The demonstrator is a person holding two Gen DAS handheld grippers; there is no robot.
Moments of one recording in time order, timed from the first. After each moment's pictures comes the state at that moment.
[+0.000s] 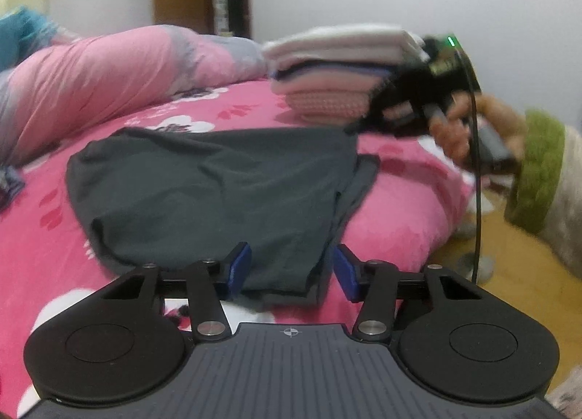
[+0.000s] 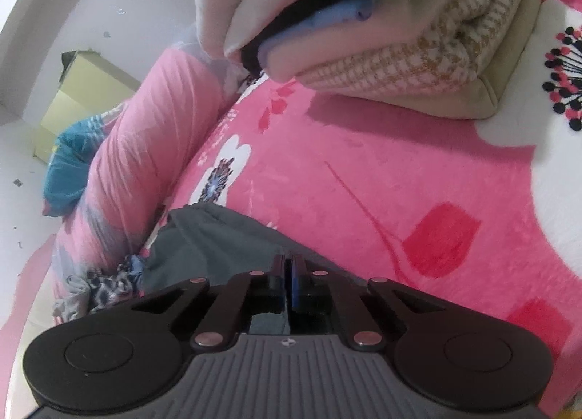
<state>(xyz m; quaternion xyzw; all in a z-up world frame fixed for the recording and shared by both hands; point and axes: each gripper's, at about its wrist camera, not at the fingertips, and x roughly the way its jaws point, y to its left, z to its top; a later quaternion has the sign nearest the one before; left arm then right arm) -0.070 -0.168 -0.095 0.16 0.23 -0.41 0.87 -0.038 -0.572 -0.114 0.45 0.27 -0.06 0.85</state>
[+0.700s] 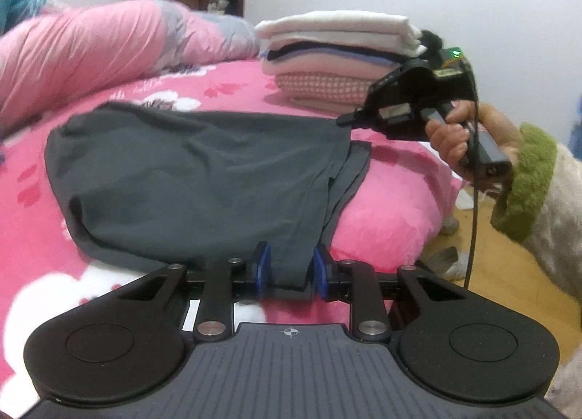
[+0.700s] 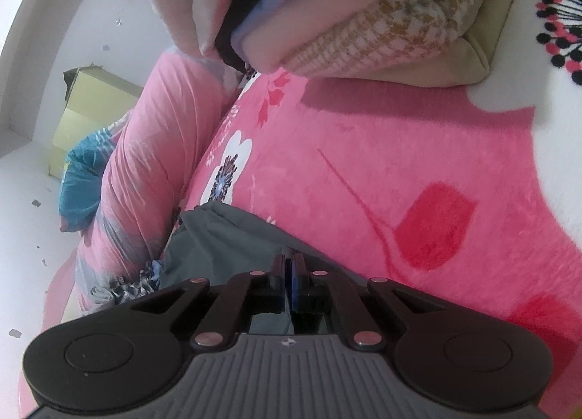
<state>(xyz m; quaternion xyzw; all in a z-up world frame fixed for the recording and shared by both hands) -0.059 -0.160 -0.095 0.14 0.26 -0.43 0.85 -0.036 -0.589 -0.139 0.50 0.27 -0.03 0.82</state>
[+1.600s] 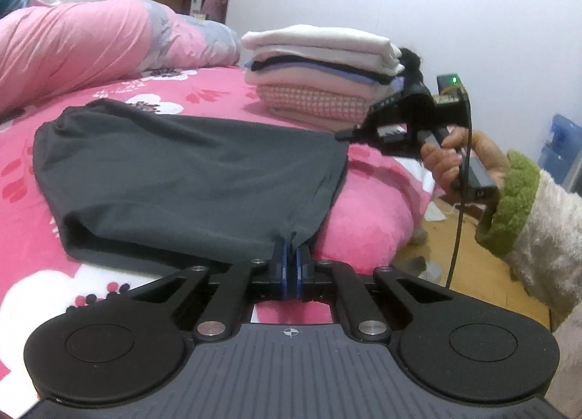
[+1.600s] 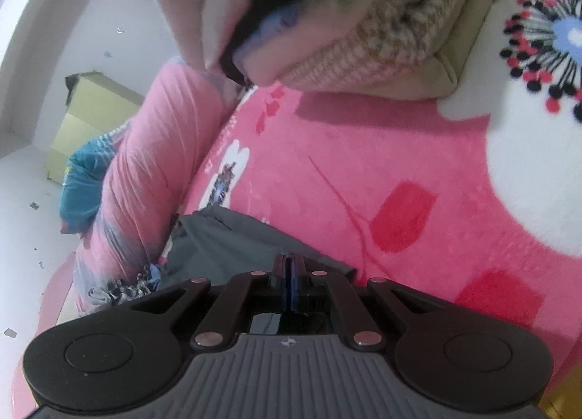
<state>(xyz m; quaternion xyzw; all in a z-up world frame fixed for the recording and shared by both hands) -0.051 -0.139 -0.089 0.08 0.28 -0.47 0.83 -0.068 -0.589 -0.130 0.48 0.25 -0.05 0.84</state>
